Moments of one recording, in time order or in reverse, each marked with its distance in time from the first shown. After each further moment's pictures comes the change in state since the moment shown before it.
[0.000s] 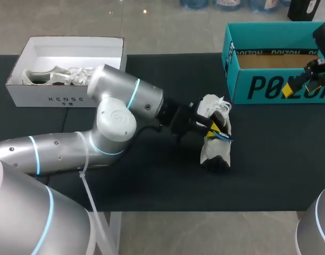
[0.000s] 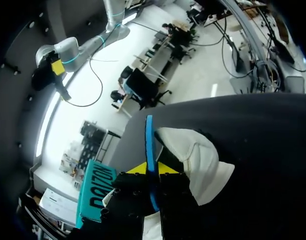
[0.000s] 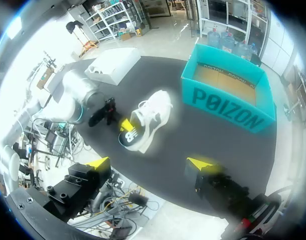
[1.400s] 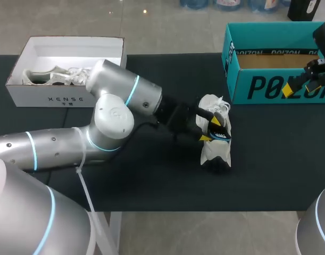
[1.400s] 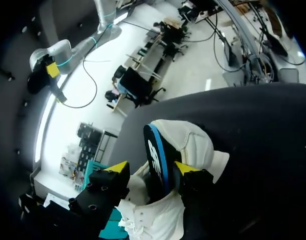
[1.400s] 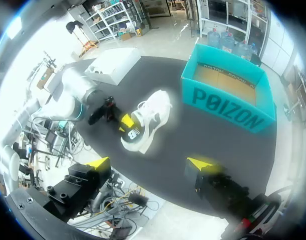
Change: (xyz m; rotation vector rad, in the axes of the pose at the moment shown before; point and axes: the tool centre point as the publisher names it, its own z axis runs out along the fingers) left arm 0.002 0.005 -0.011 -0.024 0.030 0.054; right arm 0.000 0.000 0.000 0.000 0.000 0.000
